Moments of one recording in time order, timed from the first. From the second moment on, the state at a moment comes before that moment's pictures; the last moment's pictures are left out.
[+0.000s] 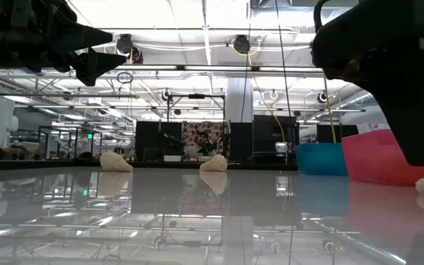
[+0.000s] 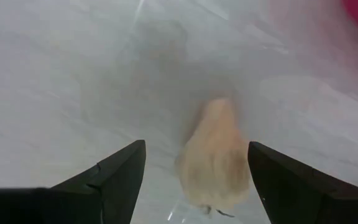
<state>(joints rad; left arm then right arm) -0.06 0.63 0.05 0.65 -0.05 -0.06 0.54 1.99 1.47 -1.12 -0.03 1.69</state>
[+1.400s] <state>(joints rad) -0.06 0.63 0.05 0.65 -0.06 -0.07 0.55 1.96 1.36 -1.06 -0.14 1.49</state>
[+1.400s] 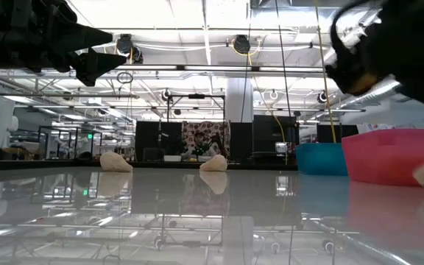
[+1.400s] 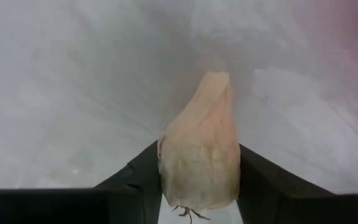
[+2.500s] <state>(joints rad) -0.06 0.63 0.05 0.64 -0.06 -0.07 -0.33 1.67 1.30 -1.33 0.52 0.78</state>
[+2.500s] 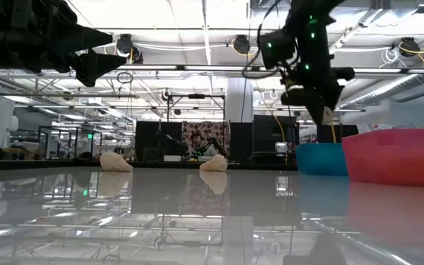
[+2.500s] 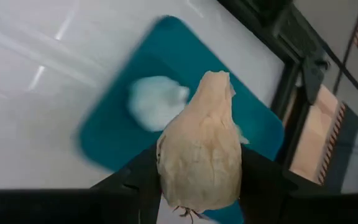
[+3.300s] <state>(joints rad) -0.06 0.63 0.05 0.64 -0.06 -0.06 -0.45 1.67 1.19 -1.36 0.52 0.78</state>
